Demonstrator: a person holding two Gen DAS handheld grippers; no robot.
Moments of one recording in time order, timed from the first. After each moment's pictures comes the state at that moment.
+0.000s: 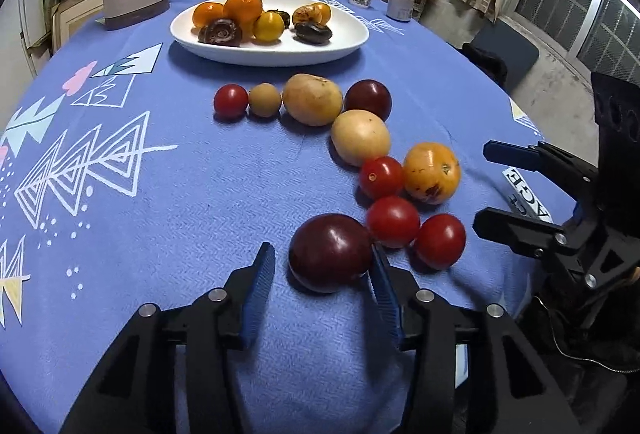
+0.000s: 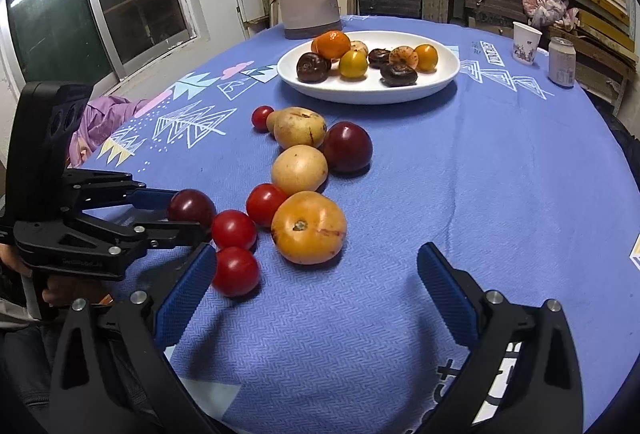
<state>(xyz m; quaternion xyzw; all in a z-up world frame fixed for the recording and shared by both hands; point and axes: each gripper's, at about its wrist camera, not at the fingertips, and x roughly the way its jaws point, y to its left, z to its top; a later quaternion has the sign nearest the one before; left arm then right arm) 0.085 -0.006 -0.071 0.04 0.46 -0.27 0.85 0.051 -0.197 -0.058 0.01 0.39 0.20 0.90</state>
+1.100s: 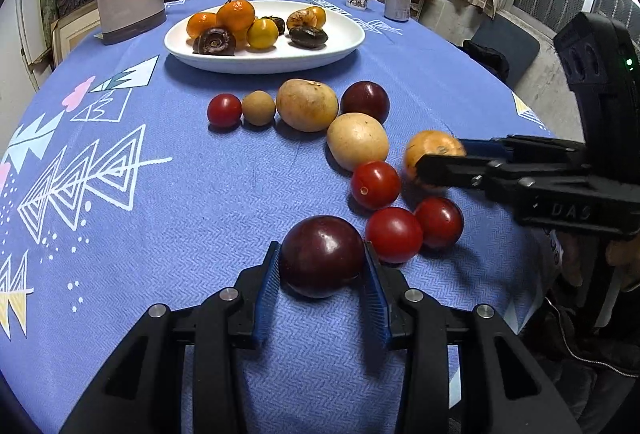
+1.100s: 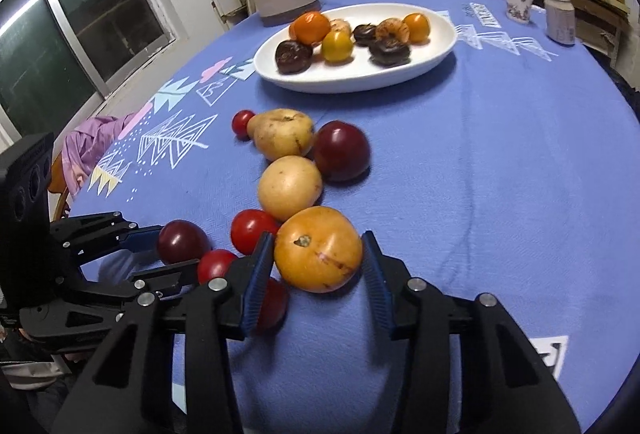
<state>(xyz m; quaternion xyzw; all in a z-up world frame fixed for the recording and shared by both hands) 0.085 -0.012 -0.073 0.06 0.45 -0.26 0.85 0.088 -0.197 -0.062 0.07 0.43 0.18 0.88</state>
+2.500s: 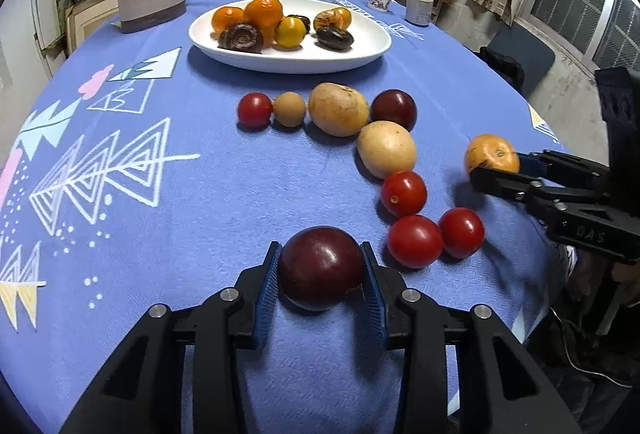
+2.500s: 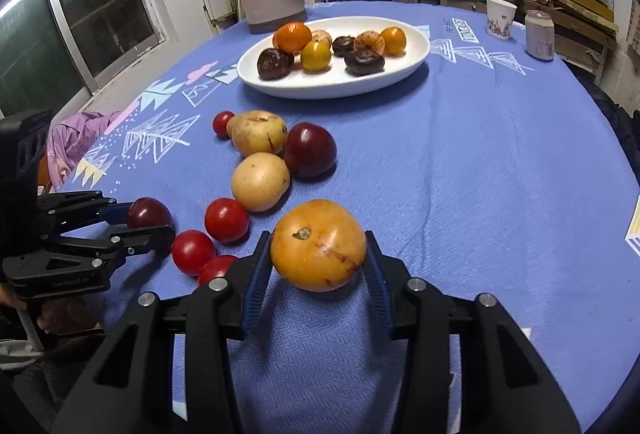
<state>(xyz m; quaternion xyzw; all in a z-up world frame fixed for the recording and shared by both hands) 0.093 0.000 -0.068 0.05 0.46 -0.23 0.86 0.073 -0.209 -0.059 0.04 0.41 0.15 0.90</state>
